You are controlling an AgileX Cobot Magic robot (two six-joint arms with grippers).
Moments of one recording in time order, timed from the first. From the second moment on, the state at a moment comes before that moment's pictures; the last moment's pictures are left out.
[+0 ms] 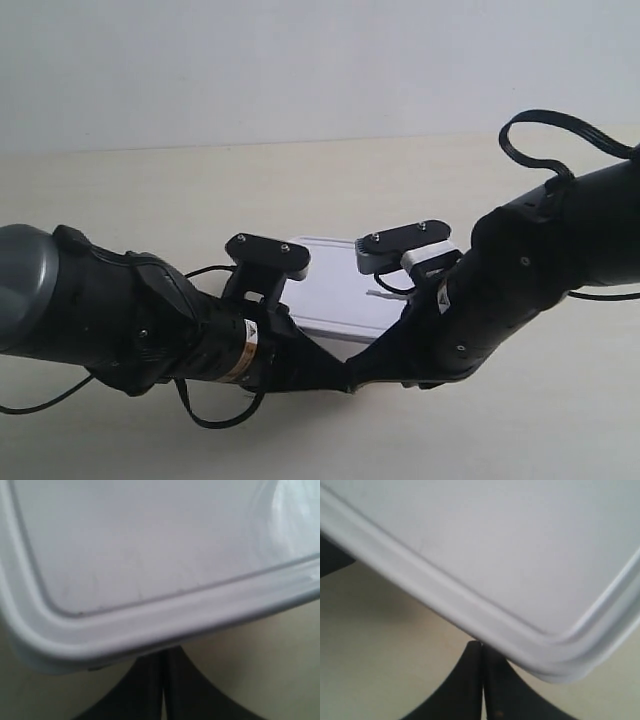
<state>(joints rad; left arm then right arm) -0.71 1.90 -0.86 1.72 0.03 -2.12 0.64 1.72 -0.81 0.04 0.44 0.22</state>
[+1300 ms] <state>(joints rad) -0.64 1.95 -0.96 1.74 0.09 -1.92 0.52 1.83 -0.99 -0.05 0.47 0.26</state>
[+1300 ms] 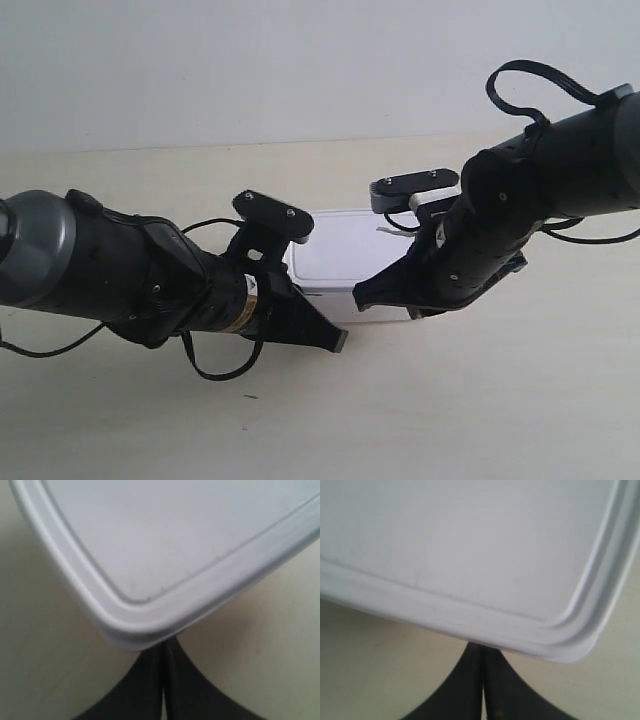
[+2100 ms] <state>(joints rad) -0.58 2.09 -1.16 1.74 0.16 -1.82 0.47 1.99 -1.19 -0.06 0.43 0.27</state>
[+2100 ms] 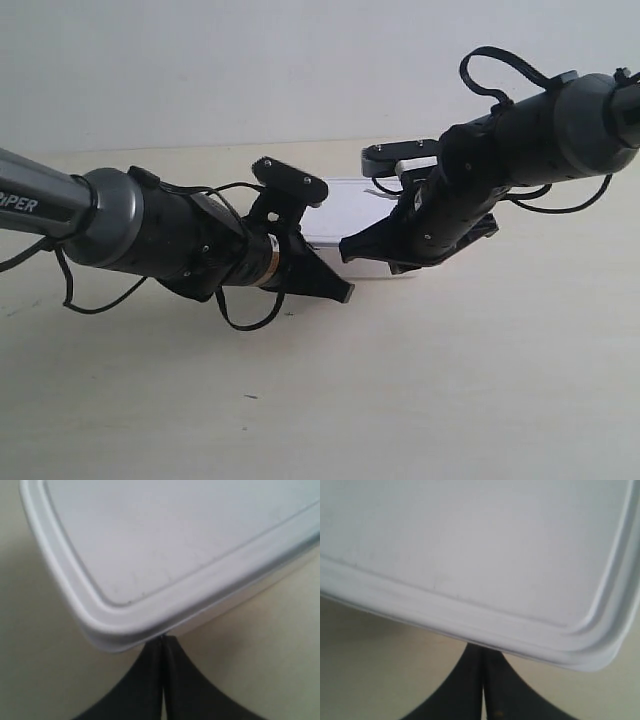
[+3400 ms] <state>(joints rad) -0.50 2.25 -1.41 1.75 0.14 -1.77 0.40 2.20 -1.45 -0.08 0.44 0.23</state>
